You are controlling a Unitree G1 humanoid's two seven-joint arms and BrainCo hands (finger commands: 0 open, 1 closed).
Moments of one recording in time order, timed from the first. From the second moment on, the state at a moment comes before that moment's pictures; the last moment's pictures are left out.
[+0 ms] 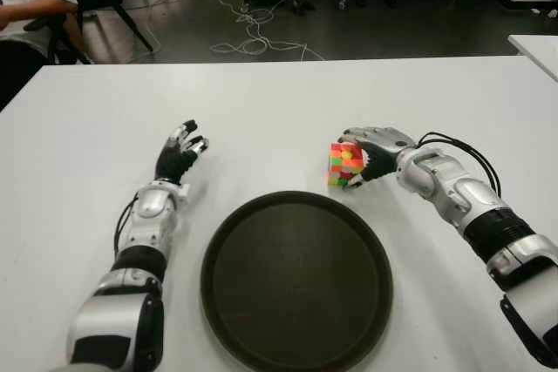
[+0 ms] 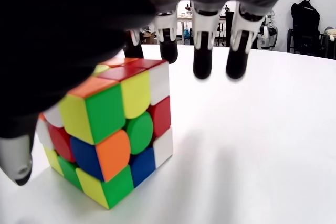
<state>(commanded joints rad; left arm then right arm) -0.59 0.12 0.16 1.05 -0.09 -0.33 -0.12 -0.69 -0.43 0.58 0.71 -0.80 -0.18 0.13</state>
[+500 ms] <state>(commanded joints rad) -0.59 0.12 0.17 1.06 -0.09 -0.33 -0.13 -0.70 -0.43 0.59 0.73 -0.79 -0.17 0.13</state>
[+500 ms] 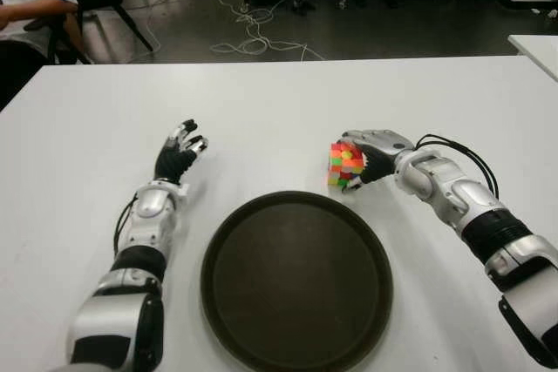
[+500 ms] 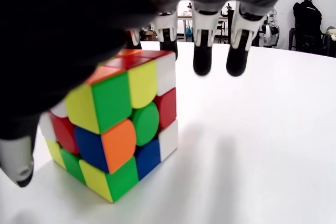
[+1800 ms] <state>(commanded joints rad) -0.58 0.13 0.17 1.05 -0.09 -0.34 -0.14 -0.73 -0.42 0.60 0.79 -0.81 -0.17 0.11</state>
